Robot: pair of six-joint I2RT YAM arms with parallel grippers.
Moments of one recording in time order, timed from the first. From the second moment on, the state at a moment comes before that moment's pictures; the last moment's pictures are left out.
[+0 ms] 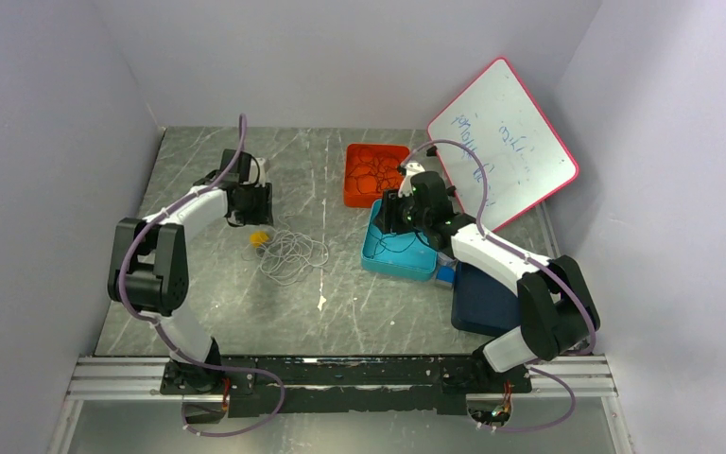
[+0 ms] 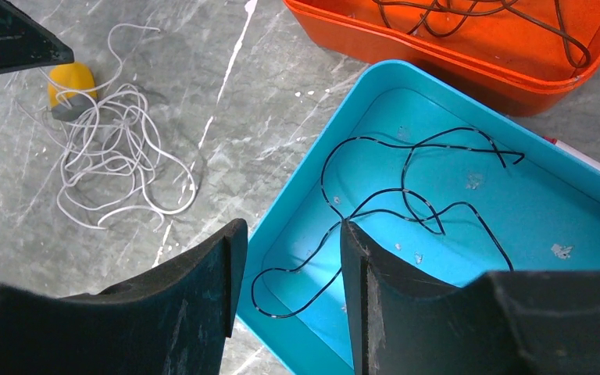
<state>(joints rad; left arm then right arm) -0.17 1.73 1.13 -0.43 0.12 -0.13 0.49 1.48 0.89 -0.01 -0.17 0.30</state>
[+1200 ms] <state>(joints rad) -0.16 1.70 1.09 -0.47 0.11 -0.06 0.49 1.49 0.88 0.00 -0.18 0.31</state>
